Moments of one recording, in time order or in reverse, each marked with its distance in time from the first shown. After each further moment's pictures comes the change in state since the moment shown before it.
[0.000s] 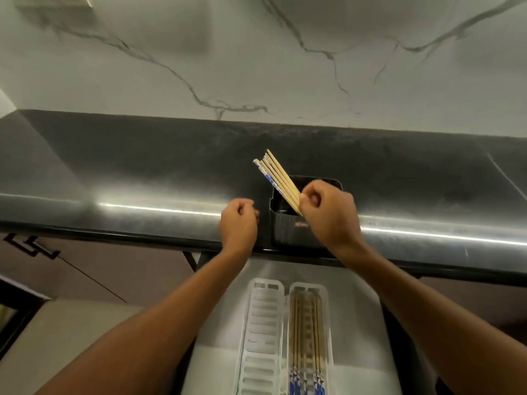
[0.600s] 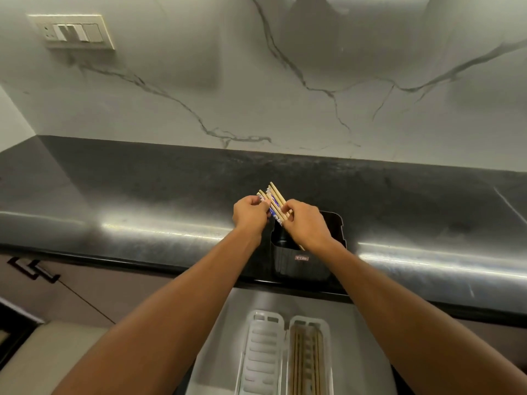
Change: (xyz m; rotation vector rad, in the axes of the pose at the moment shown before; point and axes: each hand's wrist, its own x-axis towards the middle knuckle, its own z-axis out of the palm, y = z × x) left_hand 0.069 0.046 0.038 -0.156 -0.054 -0.183; right_hand 0.068 0.008 0.038 -0.154 -0.270 0.085
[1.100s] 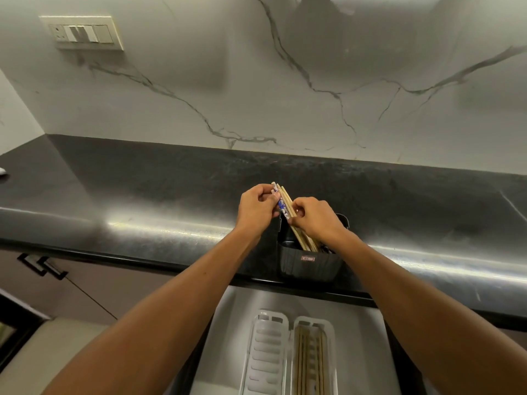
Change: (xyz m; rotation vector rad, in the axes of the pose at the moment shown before) left_hand -0.016 0.017 -0.018 0.036 -0.204 0.291; right_hand 0.010 -0.003 -0.018 -0.035 -0.126 -0.023
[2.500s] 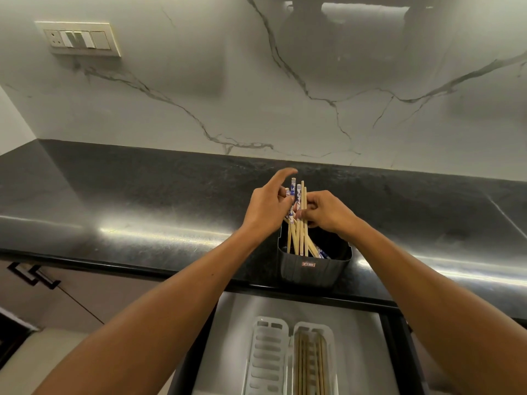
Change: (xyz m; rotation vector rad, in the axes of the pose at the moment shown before) left_hand -0.003 0.031 0.001 0.447 -0.145 0.413; right_hand 0.001 0.001 -0.033 0.254 -0.064 -0.008
